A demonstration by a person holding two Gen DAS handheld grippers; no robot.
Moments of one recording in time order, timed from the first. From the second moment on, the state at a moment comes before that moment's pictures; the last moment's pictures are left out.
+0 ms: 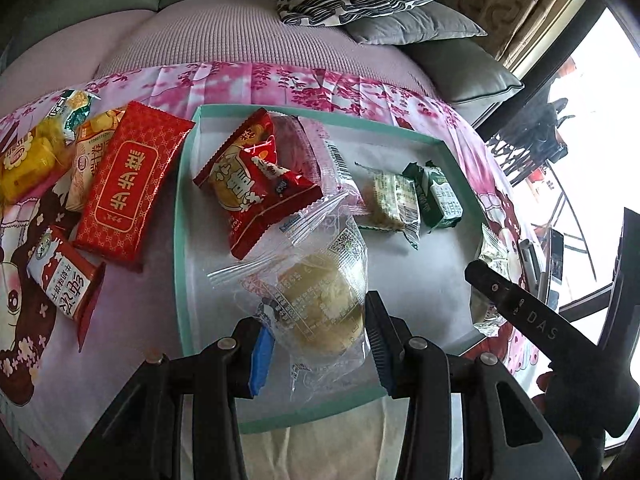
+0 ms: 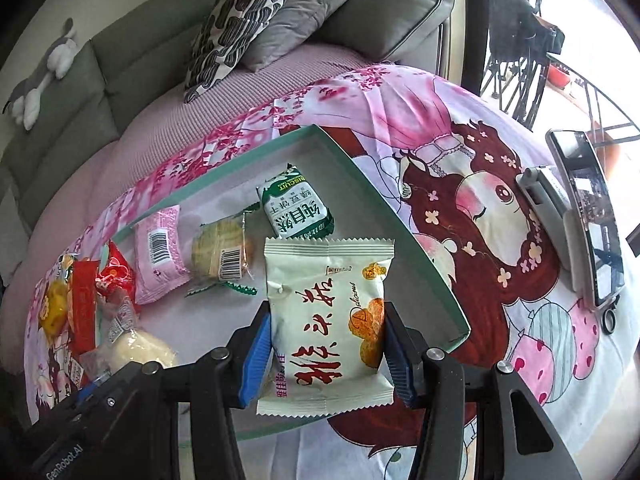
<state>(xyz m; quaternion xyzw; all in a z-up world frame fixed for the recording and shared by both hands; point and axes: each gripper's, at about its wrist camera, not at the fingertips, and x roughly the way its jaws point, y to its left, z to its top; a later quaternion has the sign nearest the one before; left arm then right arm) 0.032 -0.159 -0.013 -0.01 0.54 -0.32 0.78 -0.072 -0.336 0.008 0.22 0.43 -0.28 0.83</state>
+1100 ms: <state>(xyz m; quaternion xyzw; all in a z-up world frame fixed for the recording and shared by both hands) 0.035 -0.154 -0.006 0.00 0.54 -0.29 0.79 -0.054 -0.329 0.000 0.19 0.46 -0.26 0.83</state>
